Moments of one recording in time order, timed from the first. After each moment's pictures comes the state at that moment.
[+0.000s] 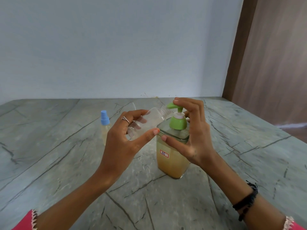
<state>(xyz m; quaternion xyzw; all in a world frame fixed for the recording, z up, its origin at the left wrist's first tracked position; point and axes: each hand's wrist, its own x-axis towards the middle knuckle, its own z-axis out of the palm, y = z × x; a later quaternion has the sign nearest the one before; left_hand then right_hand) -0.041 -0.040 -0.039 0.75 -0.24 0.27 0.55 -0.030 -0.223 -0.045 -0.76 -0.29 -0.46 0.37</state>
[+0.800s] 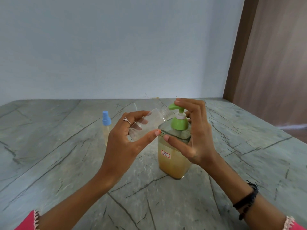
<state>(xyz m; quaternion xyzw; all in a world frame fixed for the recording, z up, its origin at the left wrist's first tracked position) -0.043 -0.038 -0.040 0.76 -0.24 0.28 0.54 -0.031 -0.221 -0.043 -0.75 -0.29 -0.46 0.36</state>
